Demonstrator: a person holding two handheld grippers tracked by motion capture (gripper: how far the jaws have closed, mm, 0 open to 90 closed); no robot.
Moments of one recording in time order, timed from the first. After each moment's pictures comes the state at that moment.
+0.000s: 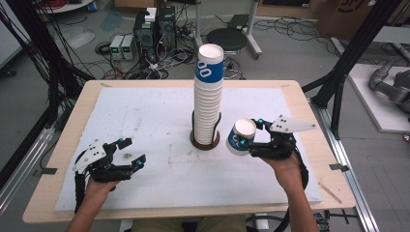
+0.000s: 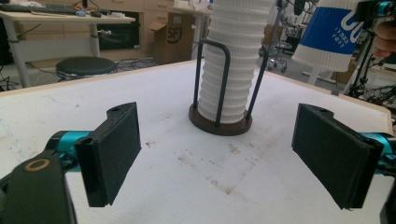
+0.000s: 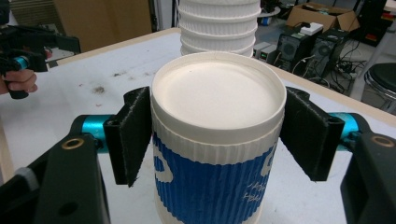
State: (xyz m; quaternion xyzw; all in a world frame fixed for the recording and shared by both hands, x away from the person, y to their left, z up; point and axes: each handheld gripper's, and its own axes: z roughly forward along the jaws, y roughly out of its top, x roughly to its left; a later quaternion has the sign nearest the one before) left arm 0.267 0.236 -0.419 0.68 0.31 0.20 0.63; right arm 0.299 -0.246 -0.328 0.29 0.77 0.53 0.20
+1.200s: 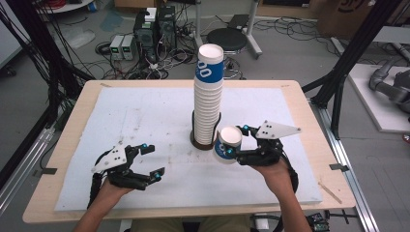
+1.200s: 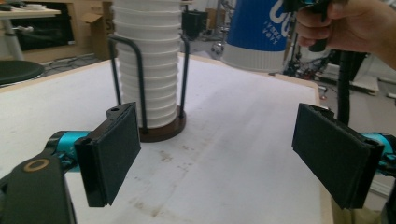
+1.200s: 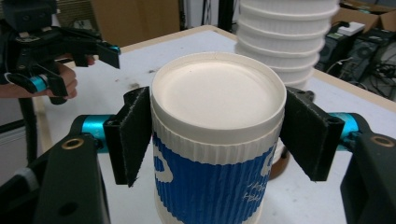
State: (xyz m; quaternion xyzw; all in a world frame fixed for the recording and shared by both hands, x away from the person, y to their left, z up) left arm 0.263 0.190 -0.411 0.73 0.21 0.13 0.64; right arm 0.289 -0.216 -0.333 0.25 0.79 0.53 0.15
